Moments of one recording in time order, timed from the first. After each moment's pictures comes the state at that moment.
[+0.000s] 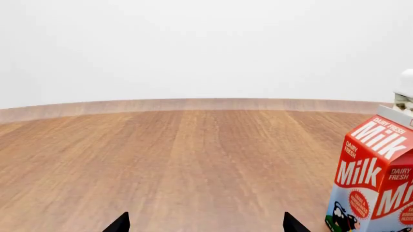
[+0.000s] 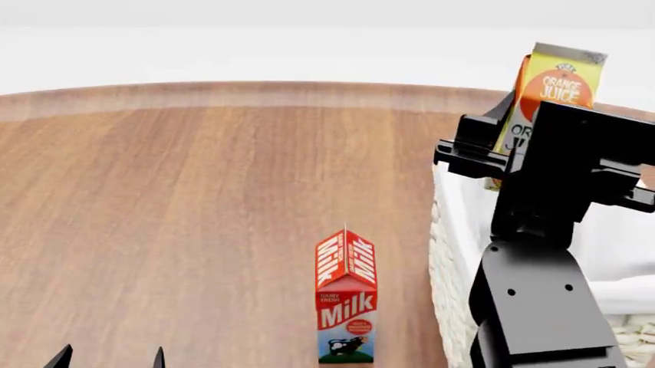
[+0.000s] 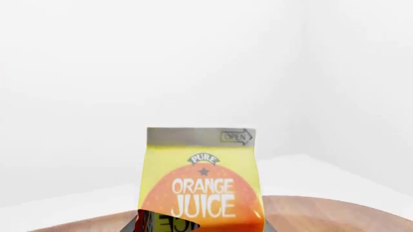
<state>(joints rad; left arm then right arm) -0.06 -0.31 0.39 -0.03 -0.31 0.08 -0.36 0.81 0.26 -0.19 0.26 0.32 0.31 0.44</state>
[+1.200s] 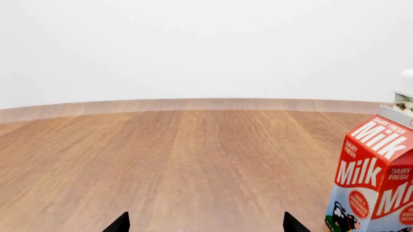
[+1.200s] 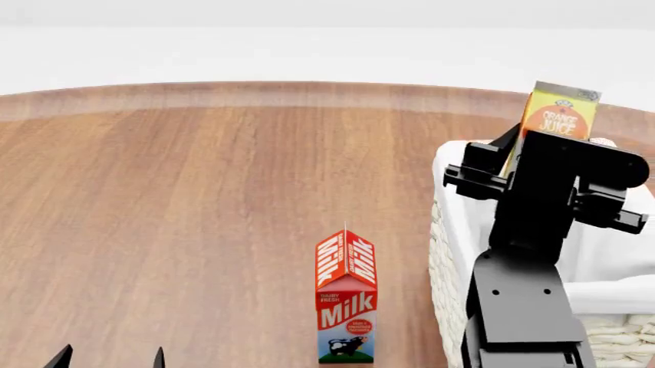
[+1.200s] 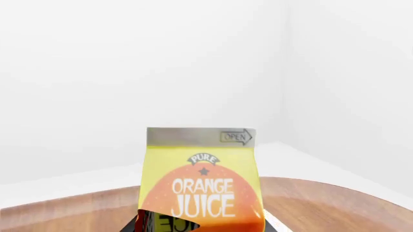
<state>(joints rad) -0.07 -0.32 0.40 -0.03 -0.32 0.09 -0.37 0.92 0.20 -0.23 0.79 0.25 -0.02 0.42</state>
